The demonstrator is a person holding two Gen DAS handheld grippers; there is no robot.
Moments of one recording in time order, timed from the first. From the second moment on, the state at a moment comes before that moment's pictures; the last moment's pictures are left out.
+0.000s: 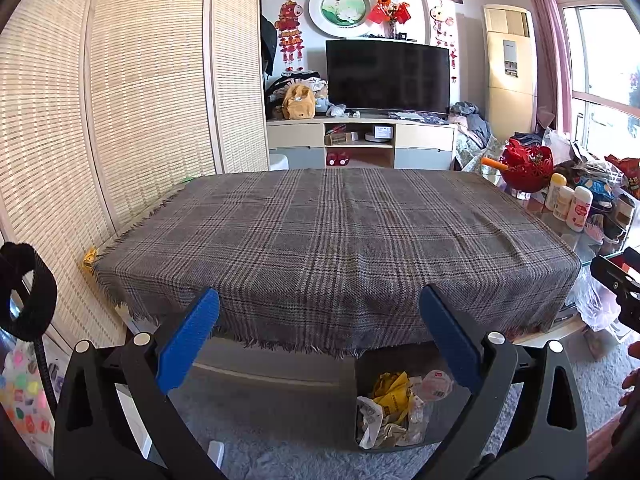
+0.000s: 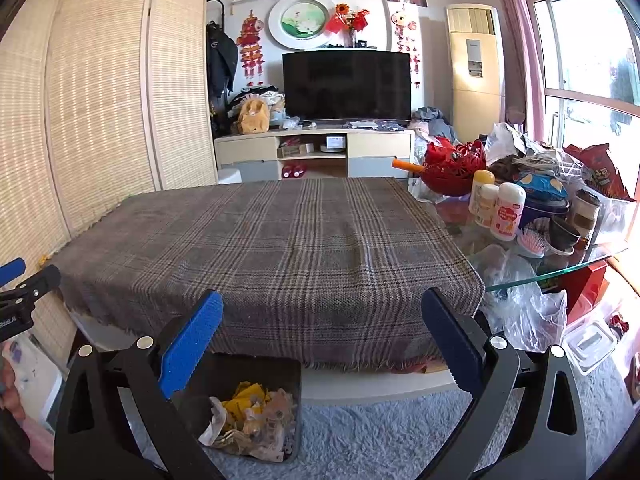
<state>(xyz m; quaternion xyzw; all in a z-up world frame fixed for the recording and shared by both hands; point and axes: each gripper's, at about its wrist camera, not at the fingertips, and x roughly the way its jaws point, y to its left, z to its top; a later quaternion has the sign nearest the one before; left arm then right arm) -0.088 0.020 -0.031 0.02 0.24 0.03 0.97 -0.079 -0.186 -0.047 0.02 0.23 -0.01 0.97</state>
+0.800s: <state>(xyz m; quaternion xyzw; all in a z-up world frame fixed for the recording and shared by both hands) -0.090 0.013 -0.029 0.01 0.25 0.03 0.97 -0.079 -0.180 -0.047 0.02 0.23 -0.01 0.97</state>
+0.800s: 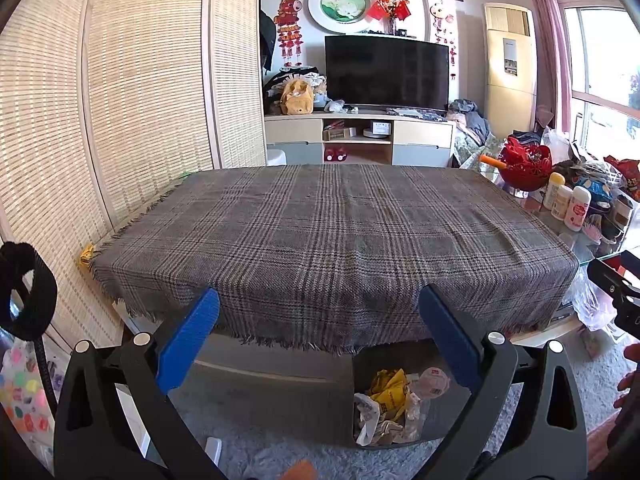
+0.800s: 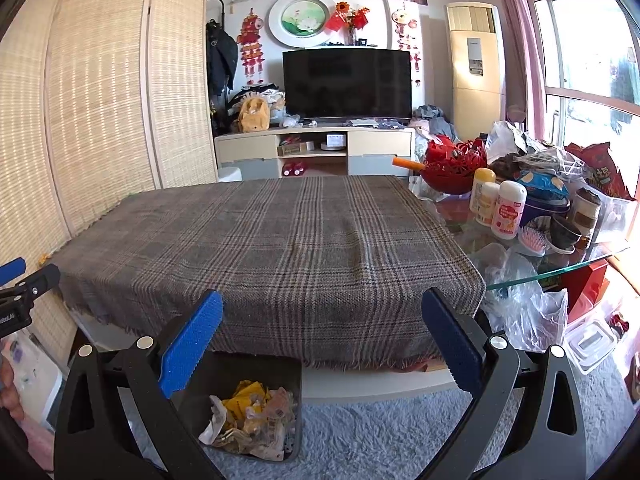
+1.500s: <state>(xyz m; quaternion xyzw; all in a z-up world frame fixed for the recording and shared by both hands) -0.091 0.000 -0.030 0.02 0.25 0.02 0.97 -0.079 -0.184 -0.048 0.03 0.24 -0.01 0.97</state>
